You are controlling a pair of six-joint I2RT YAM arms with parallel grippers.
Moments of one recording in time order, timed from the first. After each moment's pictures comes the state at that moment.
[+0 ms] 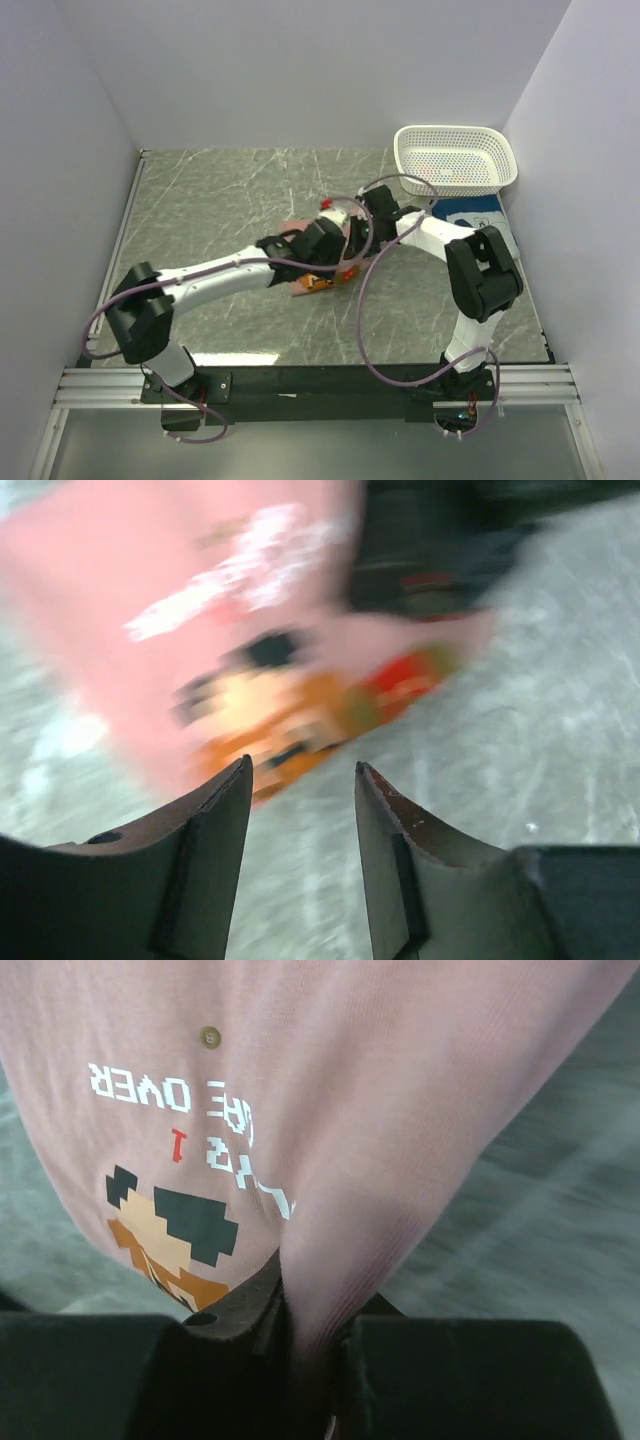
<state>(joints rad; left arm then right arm) -0.99 1.62 1.19 -0.38 -0.31 -0.43 0.44 1.82 1.12 -0.33 -0.33 0.46</state>
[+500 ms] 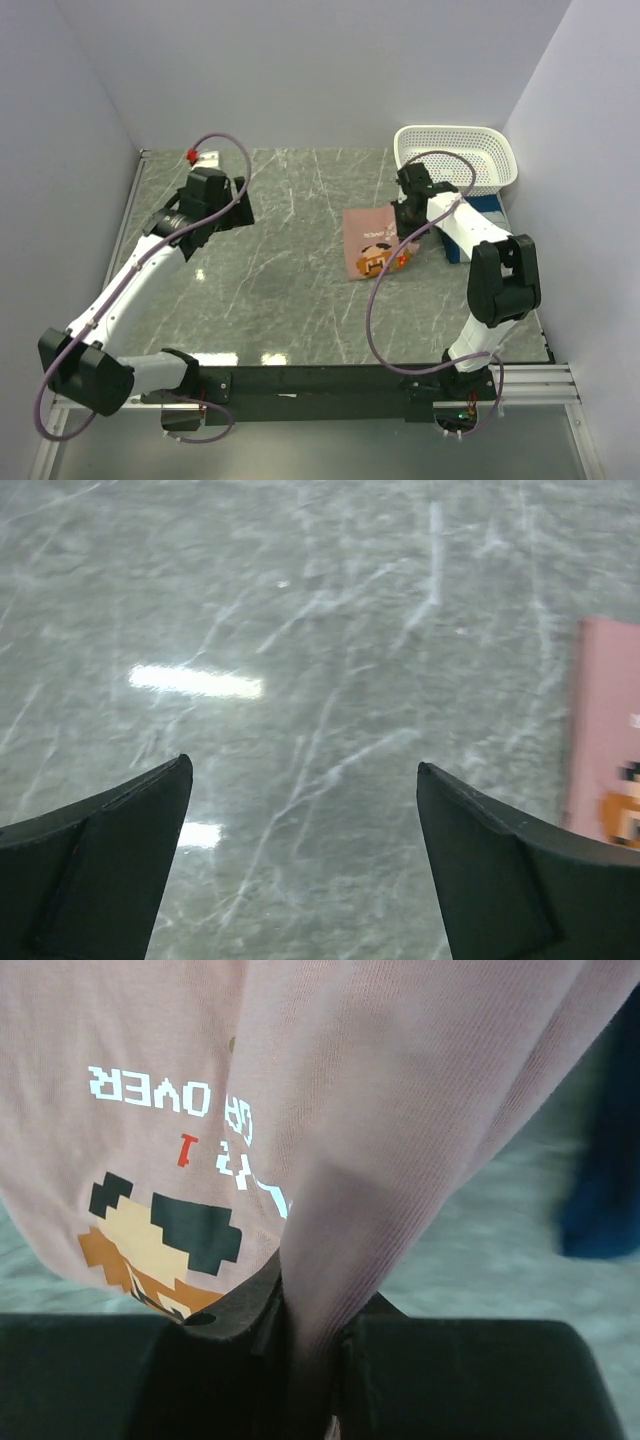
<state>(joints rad) -0.40 1.25 1.21 -0.64 -0.30 -0.44 0.25 1.72 1.29 -0.74 0.05 0.16</state>
